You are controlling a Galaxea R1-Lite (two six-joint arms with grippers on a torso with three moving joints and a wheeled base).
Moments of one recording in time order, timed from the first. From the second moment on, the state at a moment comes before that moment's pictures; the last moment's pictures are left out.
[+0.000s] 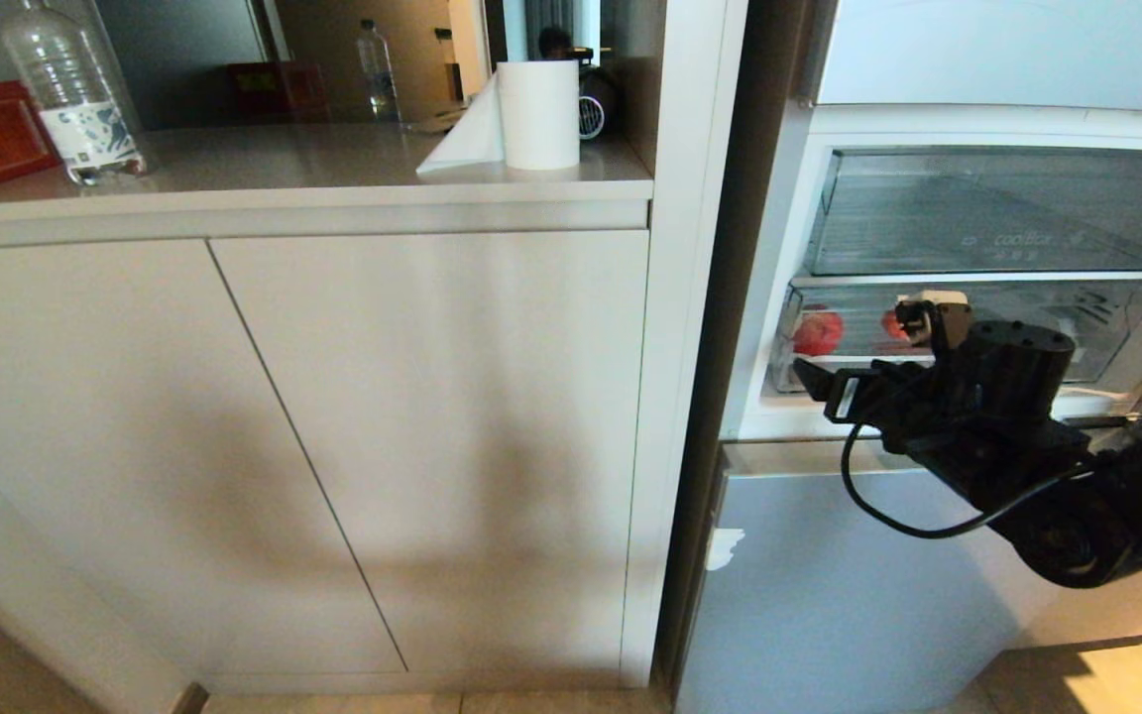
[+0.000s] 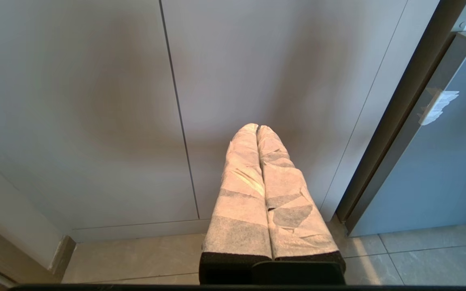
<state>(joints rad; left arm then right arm) 0.00 0.00 0.00 -0.01 0.00 0.00 0.23 1.96 -0.84 -1.10 -0.13 0.09</state>
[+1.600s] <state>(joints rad) 0.00 0.00 0.00 -0.01 0.00 0.00 0.27 2.15 -1.15 -1.09 -0.16 0.09</state>
